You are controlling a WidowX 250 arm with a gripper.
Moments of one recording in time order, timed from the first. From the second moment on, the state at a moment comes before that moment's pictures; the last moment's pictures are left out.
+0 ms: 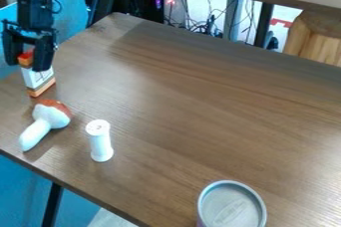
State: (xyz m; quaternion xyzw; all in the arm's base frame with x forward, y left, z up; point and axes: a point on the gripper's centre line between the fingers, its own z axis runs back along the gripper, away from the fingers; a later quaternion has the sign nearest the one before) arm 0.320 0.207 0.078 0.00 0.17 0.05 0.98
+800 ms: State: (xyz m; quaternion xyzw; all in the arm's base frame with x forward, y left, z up) arm 0.293 0.096 0.141 0.08 0.12 -0.08 0.99
